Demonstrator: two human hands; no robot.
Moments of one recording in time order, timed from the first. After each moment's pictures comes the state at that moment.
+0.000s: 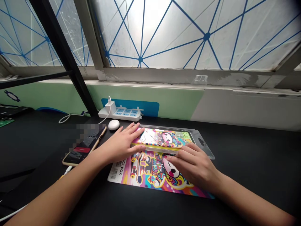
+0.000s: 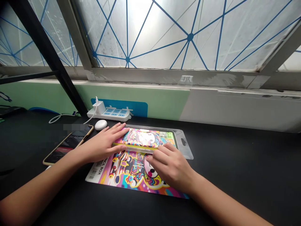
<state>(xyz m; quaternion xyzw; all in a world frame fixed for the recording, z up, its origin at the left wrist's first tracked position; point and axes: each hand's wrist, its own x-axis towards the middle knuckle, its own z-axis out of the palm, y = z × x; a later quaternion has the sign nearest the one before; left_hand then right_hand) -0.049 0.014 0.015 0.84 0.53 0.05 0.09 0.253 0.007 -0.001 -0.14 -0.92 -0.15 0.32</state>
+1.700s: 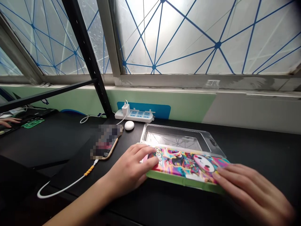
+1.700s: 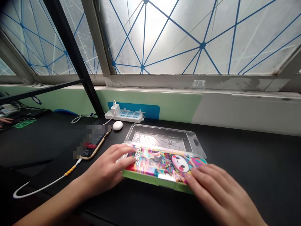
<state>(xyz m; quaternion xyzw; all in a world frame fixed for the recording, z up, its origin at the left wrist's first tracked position) -0.062 -0.075 0.009 0.90 0.34 0.28 -0.03 0.319 -0.060 -0.015 -0.30 -0.89 -0.15 0.32</state>
